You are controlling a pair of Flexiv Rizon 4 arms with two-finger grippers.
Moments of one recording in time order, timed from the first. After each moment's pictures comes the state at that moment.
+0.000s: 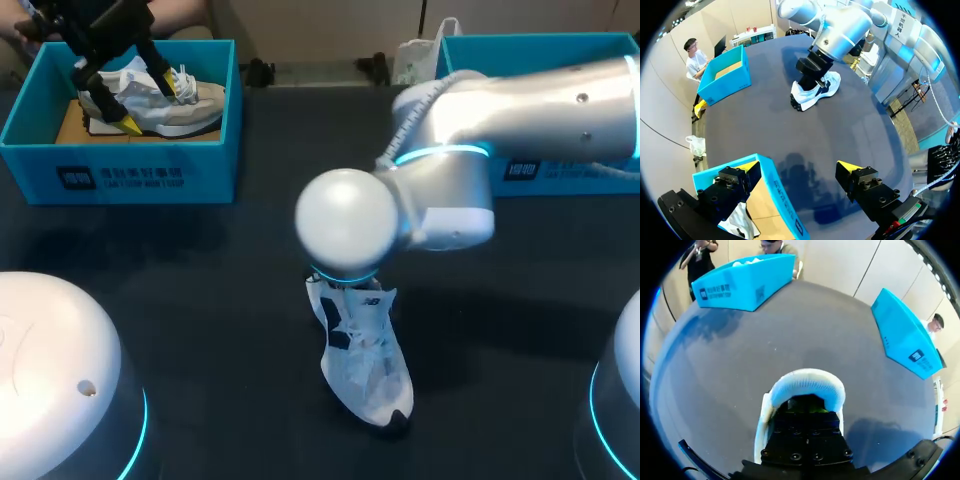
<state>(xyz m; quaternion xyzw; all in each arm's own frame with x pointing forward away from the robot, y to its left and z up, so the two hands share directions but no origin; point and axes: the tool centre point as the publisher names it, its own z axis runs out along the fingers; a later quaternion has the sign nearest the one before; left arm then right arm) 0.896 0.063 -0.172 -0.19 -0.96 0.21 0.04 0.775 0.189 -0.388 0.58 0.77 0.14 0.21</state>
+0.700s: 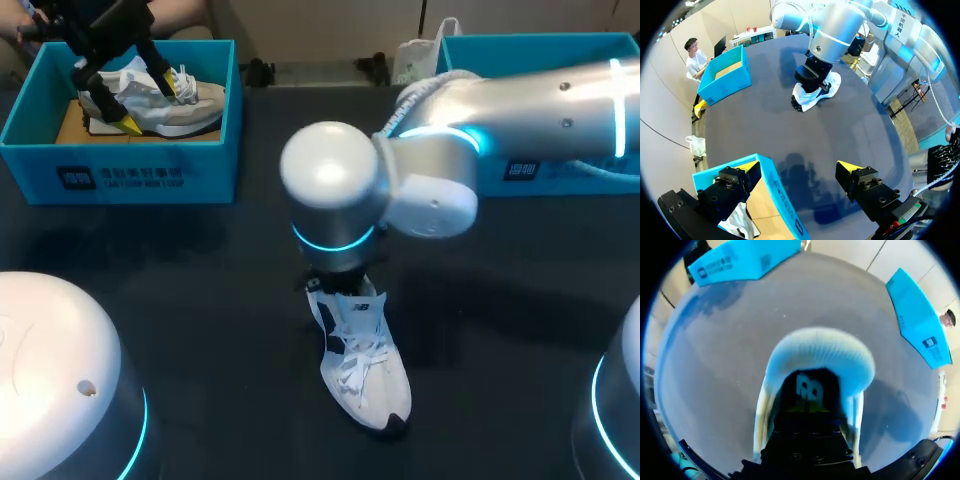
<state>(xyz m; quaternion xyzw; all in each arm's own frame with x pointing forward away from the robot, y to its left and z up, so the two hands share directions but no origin) 0.896 0.063 -0.172 -0.19 -0.96 0.21 0.04 0.739 0.195 -0.408 0.60 0.79 0.04 0.11</state>
